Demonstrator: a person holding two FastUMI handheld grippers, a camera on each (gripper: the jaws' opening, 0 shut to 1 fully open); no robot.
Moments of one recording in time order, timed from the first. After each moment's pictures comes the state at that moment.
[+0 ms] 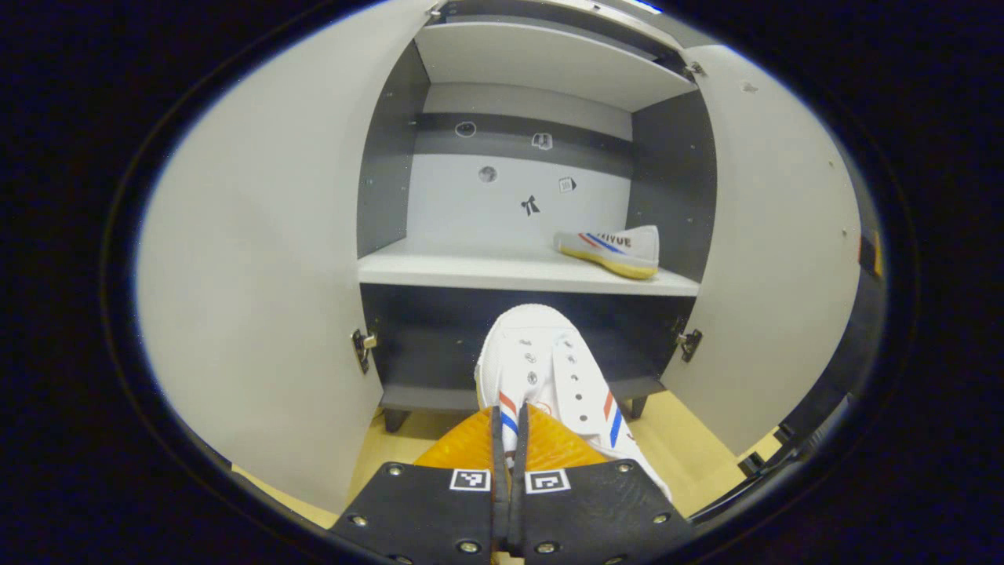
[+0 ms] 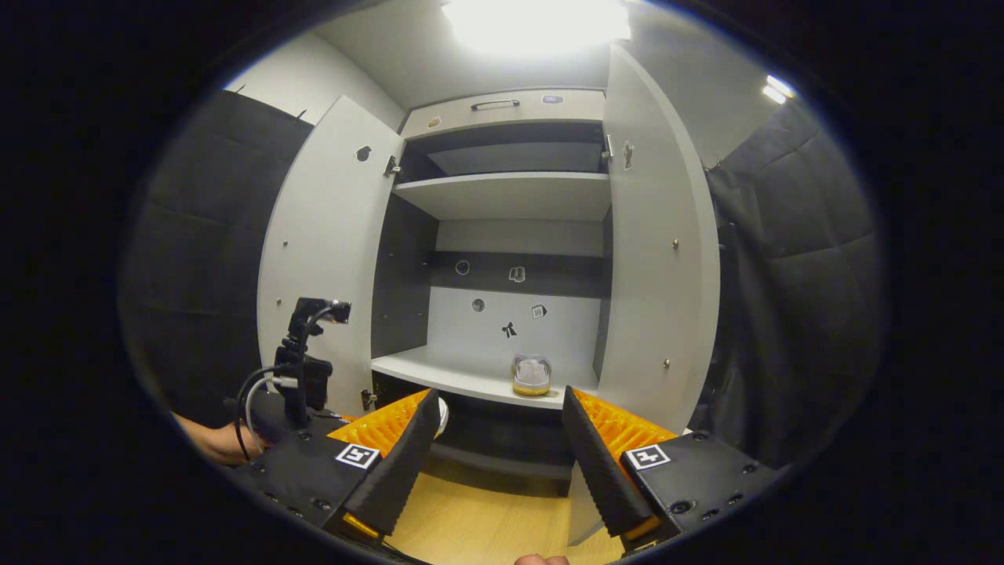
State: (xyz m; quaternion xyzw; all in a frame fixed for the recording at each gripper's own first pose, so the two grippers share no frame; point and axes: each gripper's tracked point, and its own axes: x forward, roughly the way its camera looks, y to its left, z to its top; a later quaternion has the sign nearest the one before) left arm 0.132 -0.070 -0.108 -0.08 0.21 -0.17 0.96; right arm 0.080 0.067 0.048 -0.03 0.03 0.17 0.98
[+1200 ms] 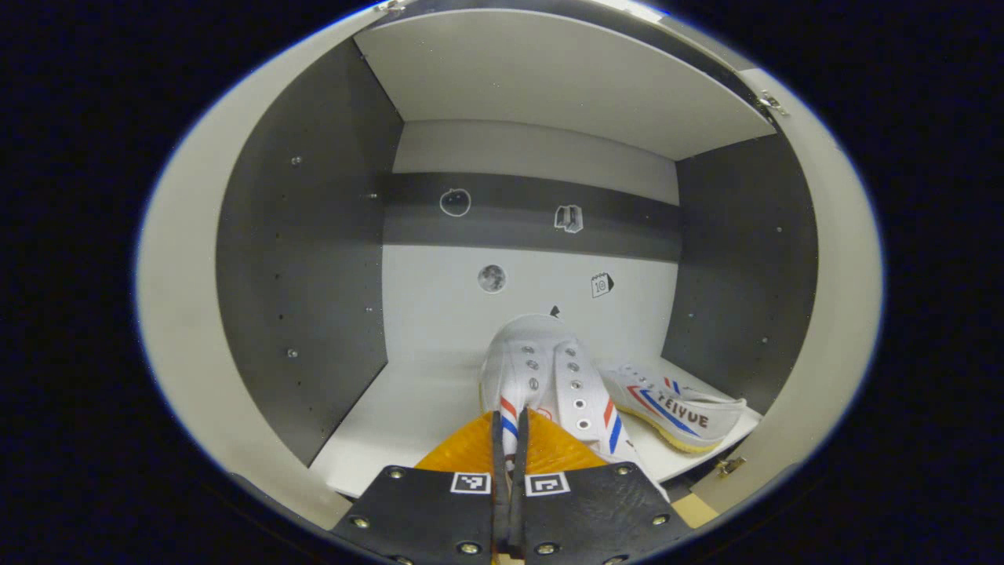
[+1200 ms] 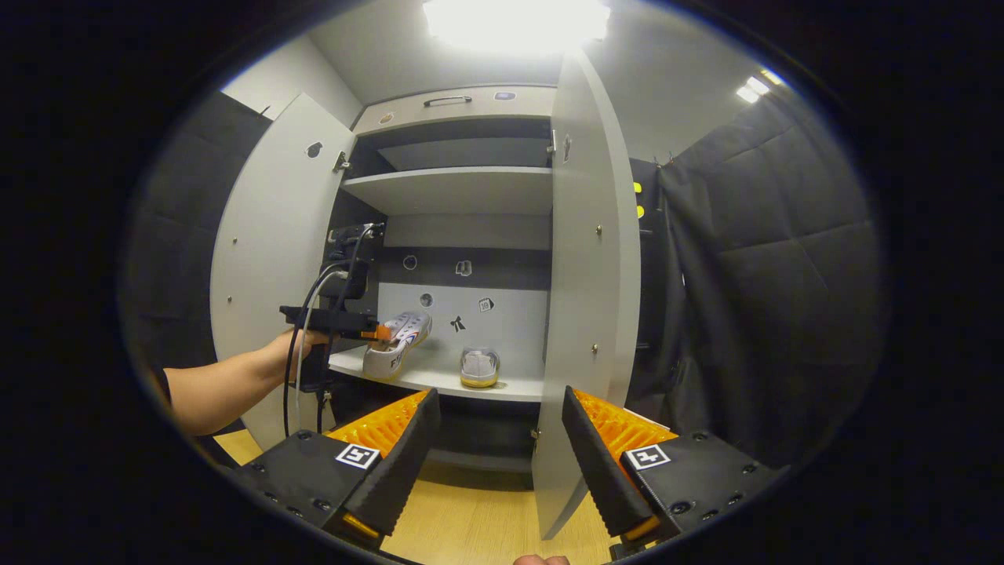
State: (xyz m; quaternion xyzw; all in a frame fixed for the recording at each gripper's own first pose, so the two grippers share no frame) left arm 0.125 -0.069 -0.102 -0.07 0.14 -0.15 0.98; right arm 0.087 0.025 0.037 -0.02 0.04 0.08 1.00
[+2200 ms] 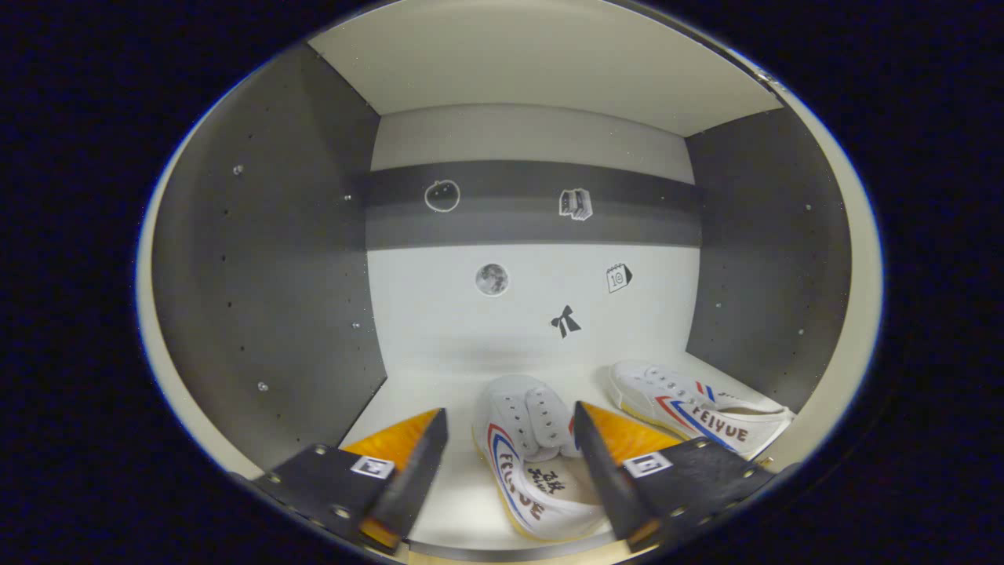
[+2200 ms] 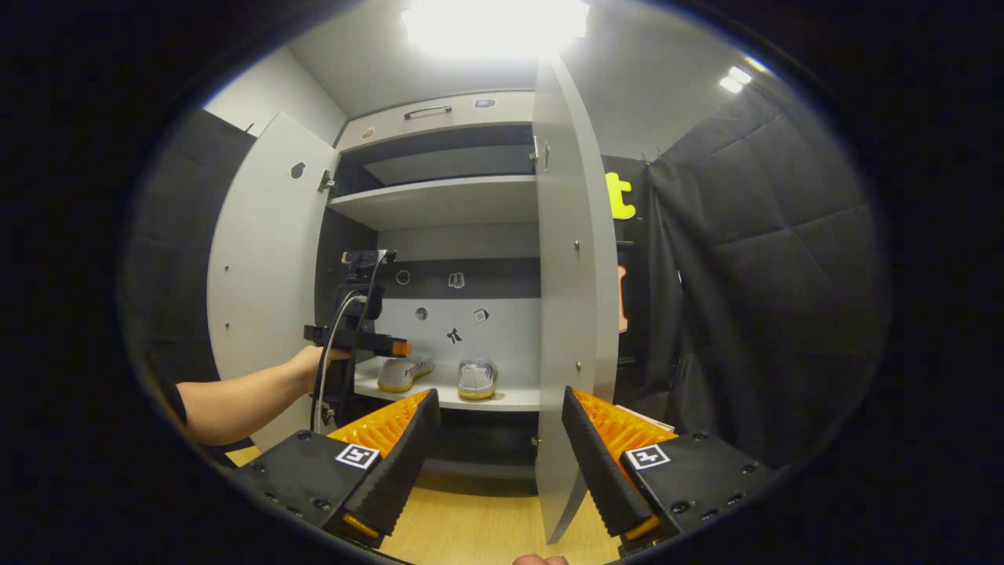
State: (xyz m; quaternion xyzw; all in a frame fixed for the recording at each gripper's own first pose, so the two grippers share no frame) left arm 0.099 -0.070 -0.079 -0.02 0.13 -0.14 0.98; right arm 0.090 0.017 0.057 0.01 0.02 0.09 1.00
